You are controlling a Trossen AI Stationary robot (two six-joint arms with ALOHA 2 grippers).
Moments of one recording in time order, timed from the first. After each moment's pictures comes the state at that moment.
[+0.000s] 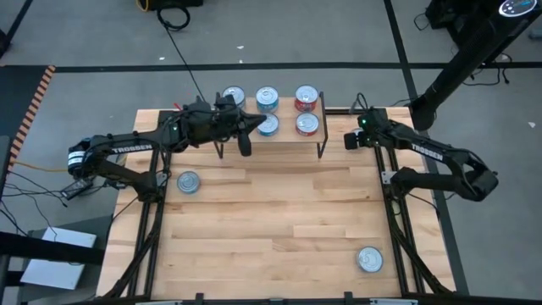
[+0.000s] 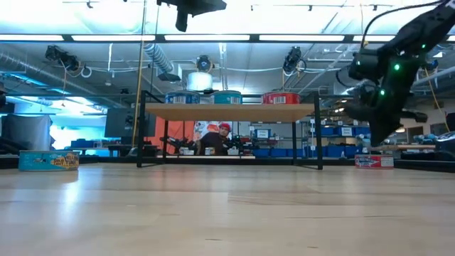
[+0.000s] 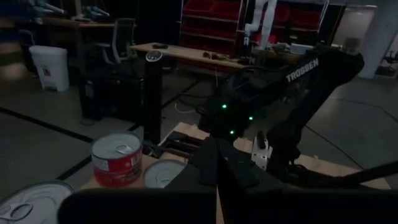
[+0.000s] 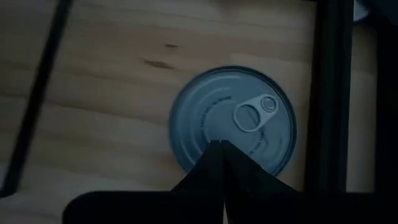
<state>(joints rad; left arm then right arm) 0.25 1.26 1.09 0.14 -0.09 -0.11 -0.93 1.05 0.51 -0.56 0.20 0.45</state>
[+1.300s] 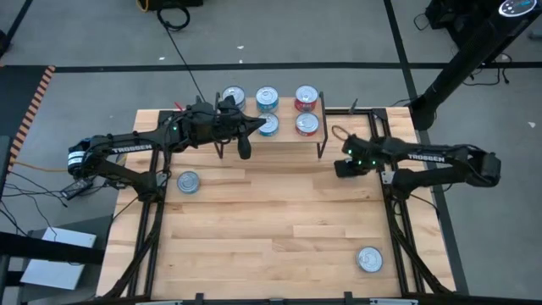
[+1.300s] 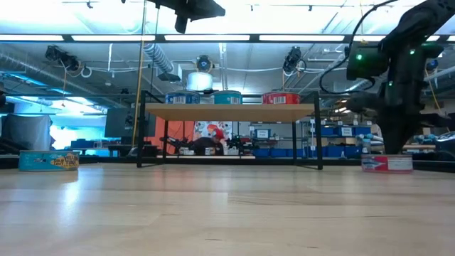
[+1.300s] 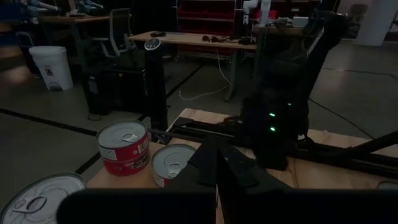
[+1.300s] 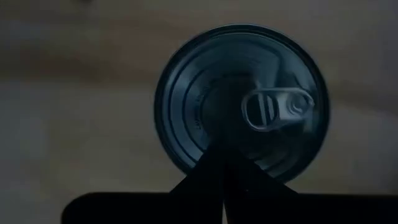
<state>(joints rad) 0.25 1.26 1.09 0.07 -0.08 -0.02 -0.46 1.07 0.51 -0.79 -0.06 0.98</state>
